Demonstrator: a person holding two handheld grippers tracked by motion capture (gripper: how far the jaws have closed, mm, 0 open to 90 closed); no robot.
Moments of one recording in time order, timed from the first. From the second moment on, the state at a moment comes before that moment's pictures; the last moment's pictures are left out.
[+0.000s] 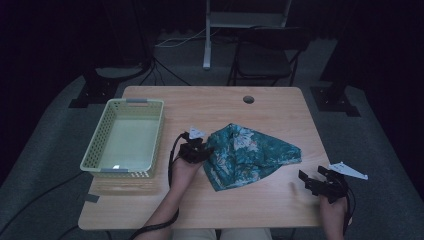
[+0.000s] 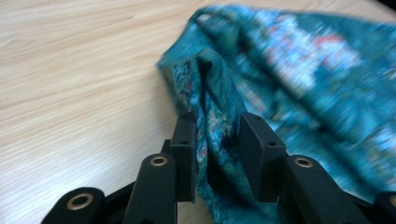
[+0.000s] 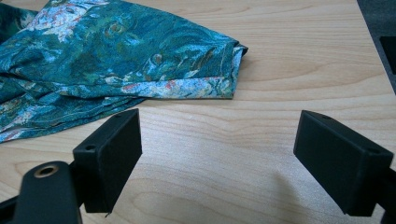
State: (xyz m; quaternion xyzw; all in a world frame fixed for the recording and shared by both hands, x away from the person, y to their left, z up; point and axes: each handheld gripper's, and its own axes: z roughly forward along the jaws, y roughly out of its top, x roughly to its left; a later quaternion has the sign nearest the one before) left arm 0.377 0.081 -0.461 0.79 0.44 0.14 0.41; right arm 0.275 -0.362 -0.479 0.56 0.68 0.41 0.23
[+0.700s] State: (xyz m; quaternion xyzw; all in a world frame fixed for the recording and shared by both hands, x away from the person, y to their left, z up) left arm 0.337 0.117 -0.461 0.75 0.47 0.17 0.42; right arm 0.279 -0.361 -0.480 0.55 0.70 0.42 0.20
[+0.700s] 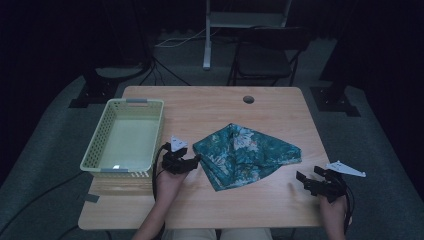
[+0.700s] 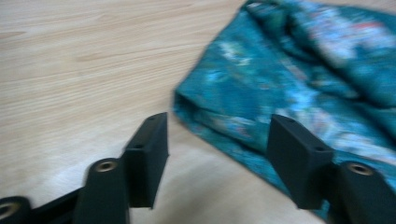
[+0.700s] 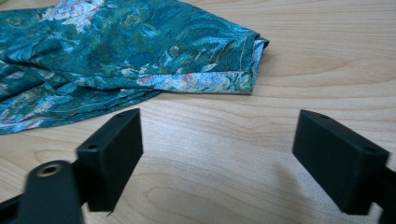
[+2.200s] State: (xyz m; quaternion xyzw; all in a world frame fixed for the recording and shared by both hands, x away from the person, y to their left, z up) left arm 0.314 0.030 -0.468 0.89 0.29 0.11 0.33; right arm 0.340 -0.216 -0.459 0.30 0.88 0.34 0.14
